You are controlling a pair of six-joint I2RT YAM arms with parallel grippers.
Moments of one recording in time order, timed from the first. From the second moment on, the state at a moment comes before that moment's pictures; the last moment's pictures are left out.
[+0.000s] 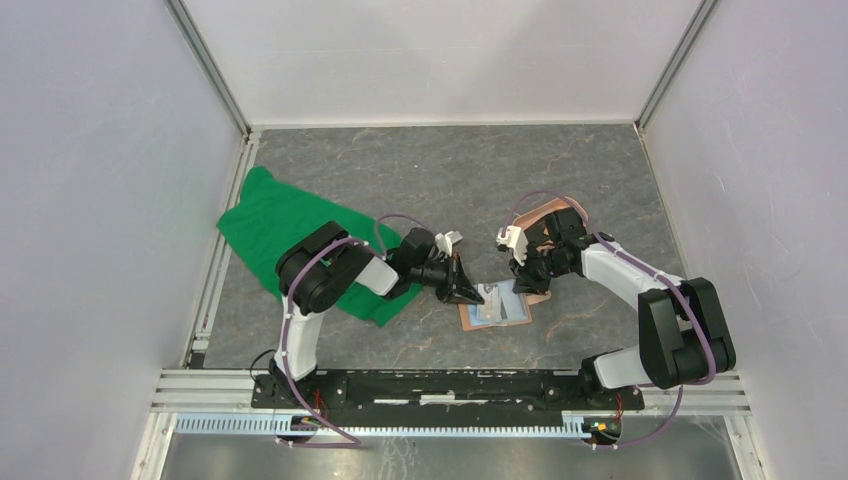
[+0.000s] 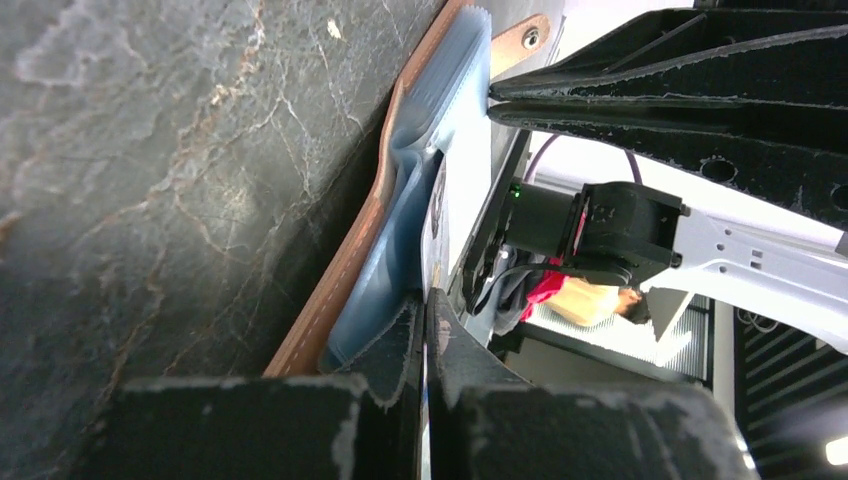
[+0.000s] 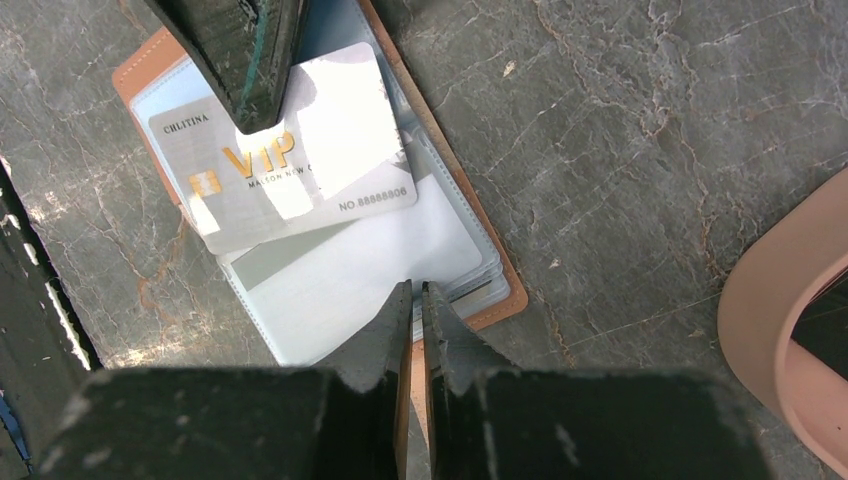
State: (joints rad) left arm -0.75 2.05 0.81 0.67 0.81 -1.09; right arm 0.25 1.41 0.71 -0.51 -0.63 -0.78
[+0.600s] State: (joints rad) left arm -0.83 2.02 0.64 0.97 0.53 -1.25; right arm 0.25 1.41 0.71 -0.51 -0.63 -0.78
